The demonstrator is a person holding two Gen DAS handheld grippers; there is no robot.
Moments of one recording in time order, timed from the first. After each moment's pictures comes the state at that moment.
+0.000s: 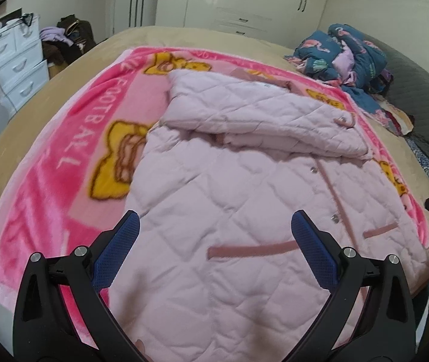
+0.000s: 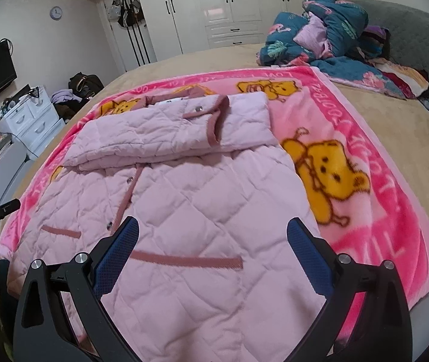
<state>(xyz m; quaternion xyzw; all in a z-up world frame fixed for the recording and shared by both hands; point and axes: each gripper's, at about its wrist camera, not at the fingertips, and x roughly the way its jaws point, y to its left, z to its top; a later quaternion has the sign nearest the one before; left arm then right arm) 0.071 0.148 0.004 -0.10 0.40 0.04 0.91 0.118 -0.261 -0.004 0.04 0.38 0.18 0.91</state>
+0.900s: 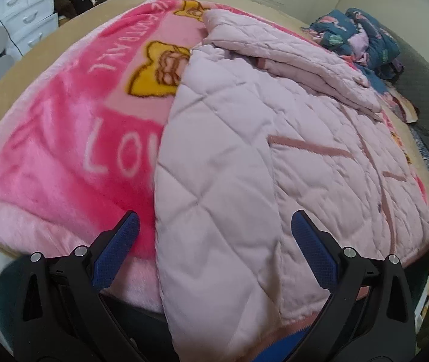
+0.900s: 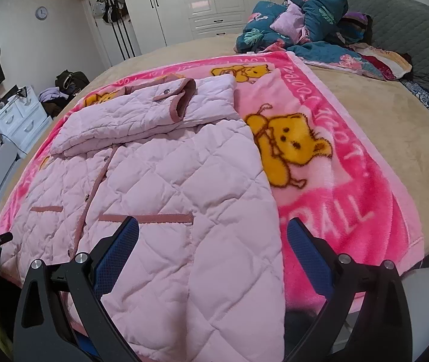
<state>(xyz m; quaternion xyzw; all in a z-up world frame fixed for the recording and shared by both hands) -0.006 0.184 -0.053 -0.15 0.46 0.04 0.87 0.086 -0.314 -0.016 0.04 0.40 0.15 0.91</state>
